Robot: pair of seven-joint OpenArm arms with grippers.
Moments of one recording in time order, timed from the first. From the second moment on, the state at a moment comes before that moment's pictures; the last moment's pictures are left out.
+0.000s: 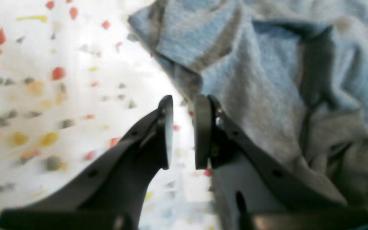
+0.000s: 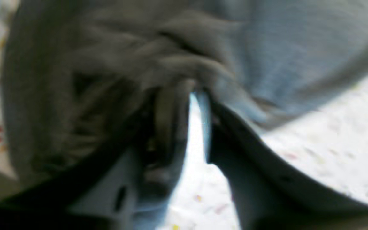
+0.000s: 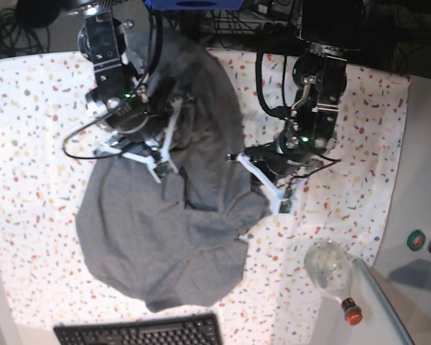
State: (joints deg) left arm 1.4 -4.7 8.3 83.7 -12.7 0.2 40.9; right arm -11.3 -4.1 -10.4 98.6 -14.5 18.4 -57.1
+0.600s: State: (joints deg) left arm 4.3 -4.1 11.4 71.1 1.2 -2.9 25.7; right arm 16.4 2.1 16.3 66.2 -15.5 18.2 -47.6
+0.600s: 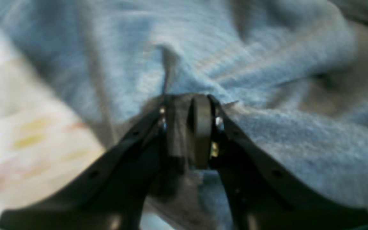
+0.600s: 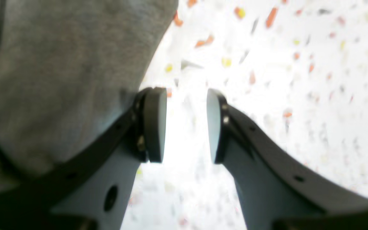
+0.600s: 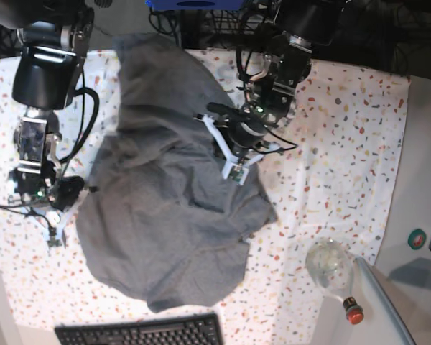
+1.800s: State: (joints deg) left arm 16.7 -8.2 2.9 87.4 5.0 -1.5 41.0; right arm 13.0 -4.5 16.2 57.2 -14.5 21.7 -35.3
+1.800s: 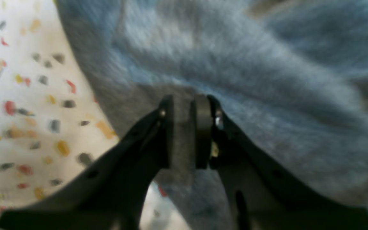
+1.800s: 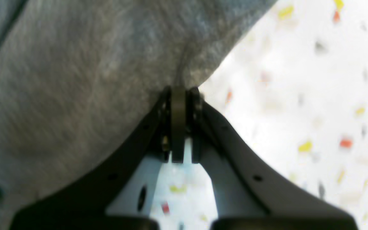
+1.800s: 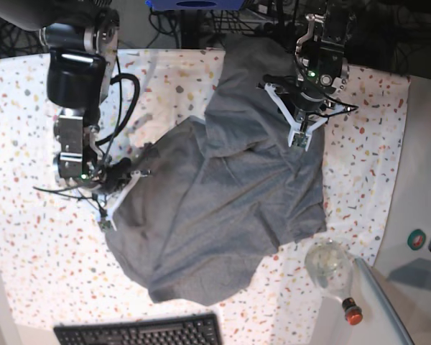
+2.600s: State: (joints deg) left arm -0.1 -7.3 2.4 85.1 4.0 -1.5 41.8; right arm 2.3 -4.8 7.0 108.0 -15.5 14.9 -66.2
